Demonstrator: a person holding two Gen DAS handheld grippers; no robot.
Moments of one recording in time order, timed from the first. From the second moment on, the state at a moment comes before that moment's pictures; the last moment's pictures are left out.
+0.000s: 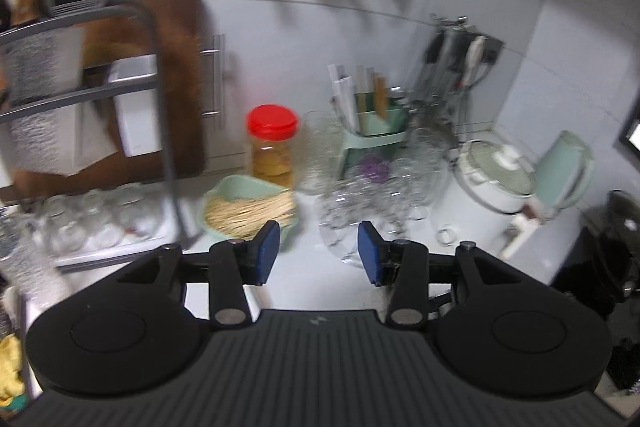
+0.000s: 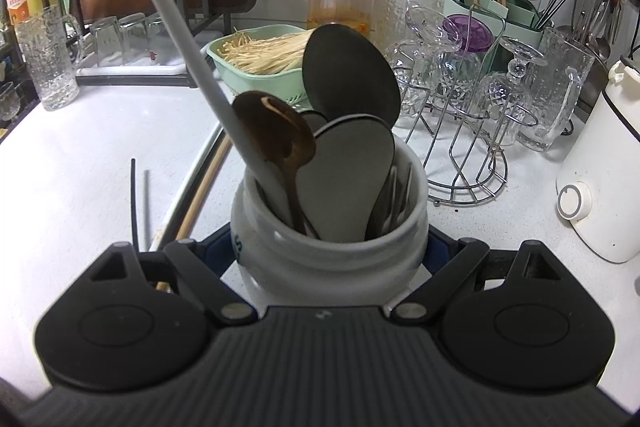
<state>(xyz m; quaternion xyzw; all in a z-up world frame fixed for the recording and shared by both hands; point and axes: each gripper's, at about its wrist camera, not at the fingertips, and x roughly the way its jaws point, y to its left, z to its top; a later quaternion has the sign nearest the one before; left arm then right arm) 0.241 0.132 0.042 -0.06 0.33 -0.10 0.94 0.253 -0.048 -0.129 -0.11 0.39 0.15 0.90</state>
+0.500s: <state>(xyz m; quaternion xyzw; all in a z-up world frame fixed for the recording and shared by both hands) 0.240 0.166 -0.019 -0.07 0.38 -0.04 0.92 0.254 -0.049 -0.130 -0.11 0.38 0.15 0.91</state>
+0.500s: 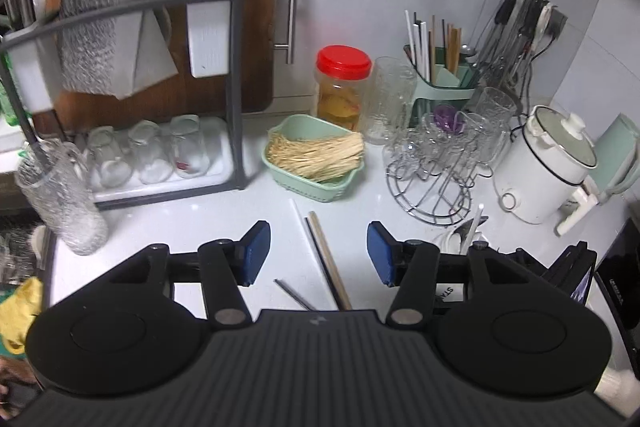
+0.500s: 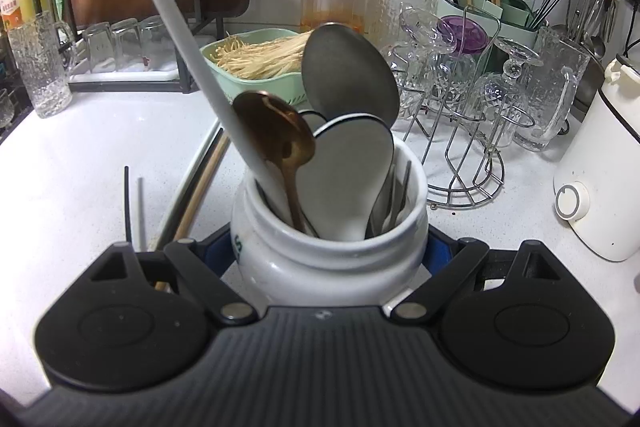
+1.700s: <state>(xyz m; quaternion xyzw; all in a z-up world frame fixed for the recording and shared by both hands) 0.285 0.168 -0.166 -0.20 0.56 -0.04 0.81 0.255 -0.055 -0.133 -0.09 0.38 0.14 0.91</state>
